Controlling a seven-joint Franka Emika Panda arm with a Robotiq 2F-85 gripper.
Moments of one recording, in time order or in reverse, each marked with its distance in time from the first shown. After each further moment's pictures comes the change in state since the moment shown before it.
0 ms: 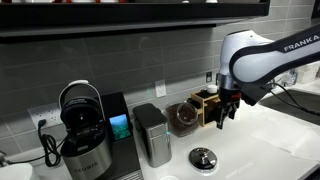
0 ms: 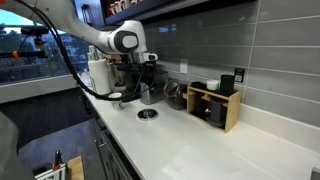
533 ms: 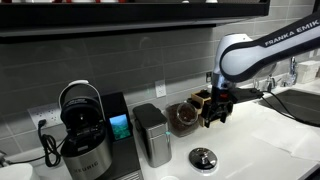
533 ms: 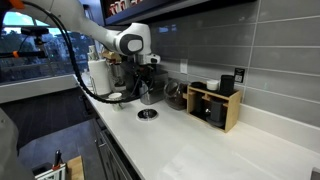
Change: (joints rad) arm 0.001 0.085 0.001 0.077 0.167 0.015 0.118
